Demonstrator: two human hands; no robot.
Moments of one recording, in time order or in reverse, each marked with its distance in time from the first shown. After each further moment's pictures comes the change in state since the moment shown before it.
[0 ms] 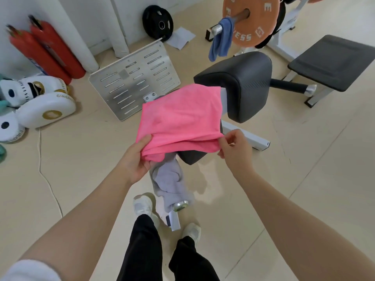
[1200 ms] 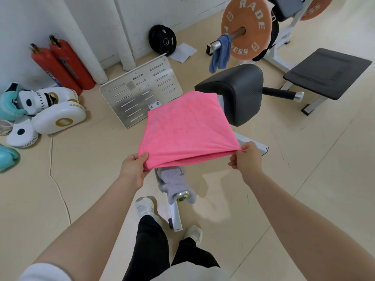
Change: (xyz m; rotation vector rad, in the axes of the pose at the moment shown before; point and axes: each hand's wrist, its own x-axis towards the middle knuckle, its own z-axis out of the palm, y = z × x) left_hand -0.035 -0.020 -0.017 0.137 0.404 0.061; right_hand -0.030 0.002 -0.039 0.057 0.076 0.304
